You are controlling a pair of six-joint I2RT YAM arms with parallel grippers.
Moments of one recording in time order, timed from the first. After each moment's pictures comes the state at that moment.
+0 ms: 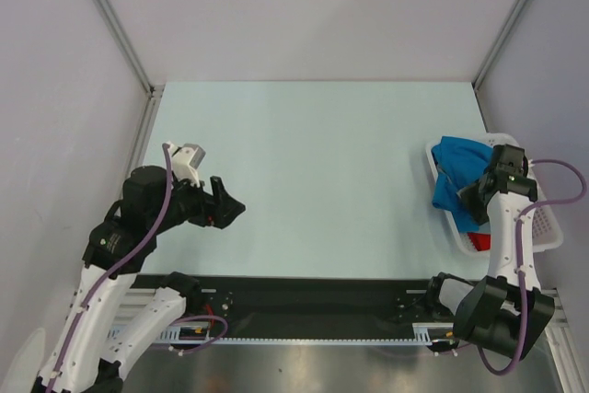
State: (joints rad) left arm -0.36 0.66 1.02 -0.92 0.30 -0.30; right arm -0.36 1.08 0.94 -0.96 0.15 0.72
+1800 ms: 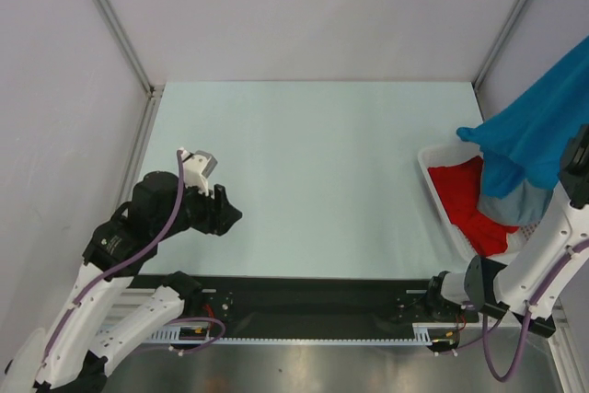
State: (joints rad) left arm -0.54 0.65 1.02 -0.96 0.13 -0.25; right arm -0.38 1.33 2.42 -0.34 0.25 0.55
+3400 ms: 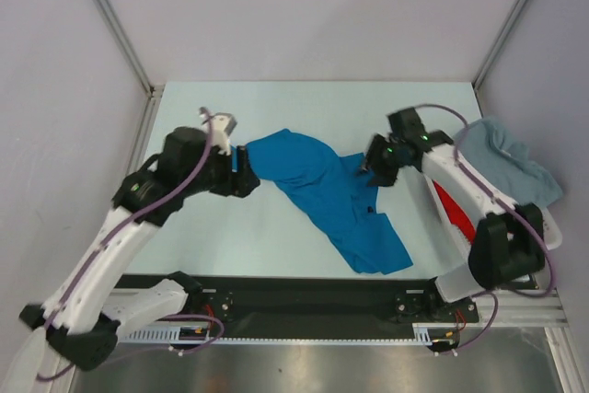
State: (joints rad) left arm -0.55 0.93 1.23 -0.92 0.05 -0.31; right arm 0.39 1.54 1.28 -0.74 -0.27 0.75
